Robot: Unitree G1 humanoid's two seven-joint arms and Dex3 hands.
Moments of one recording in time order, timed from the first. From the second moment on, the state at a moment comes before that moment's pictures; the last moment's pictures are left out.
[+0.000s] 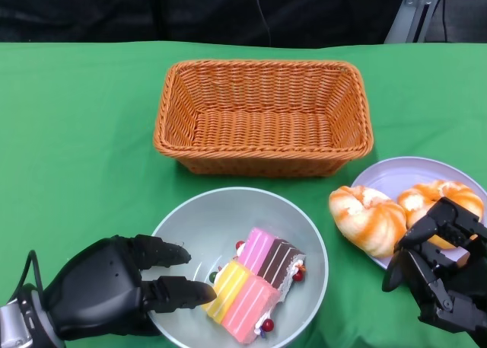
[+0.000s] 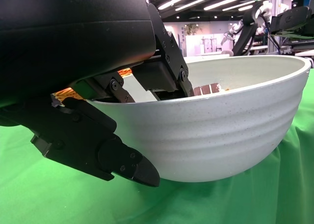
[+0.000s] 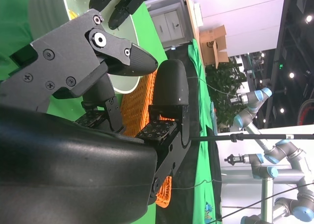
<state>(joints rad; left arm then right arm) -0.38 0.64 -0.65 0.59 1.17 -0.85 0.90 0.21 -0.03 -0.06 -0.15 0.43 -0.14 0.43</state>
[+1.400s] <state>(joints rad) -0.39 0.56 -0.73 0.74 1.16 -0.93 1.22 0.22 -0.01 -0.07 -0.15 0.44 -0.14 0.43</state>
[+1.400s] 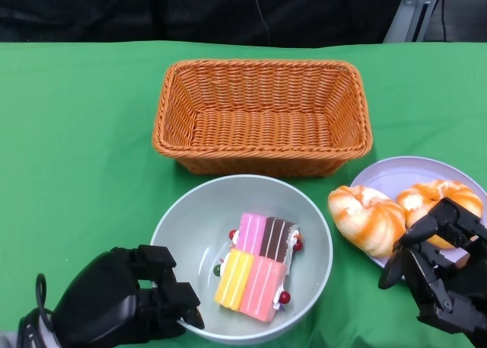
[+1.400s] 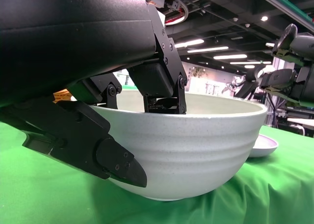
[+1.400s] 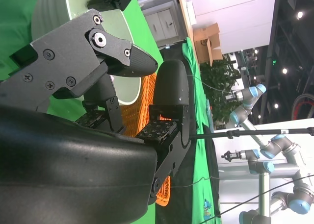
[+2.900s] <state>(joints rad) -0.26 0.46 -0.33 0.52 0.70 -1.14 0.72 0.18 -0.01 -0.06 -0.01 0.32 -0.26 0.43</state>
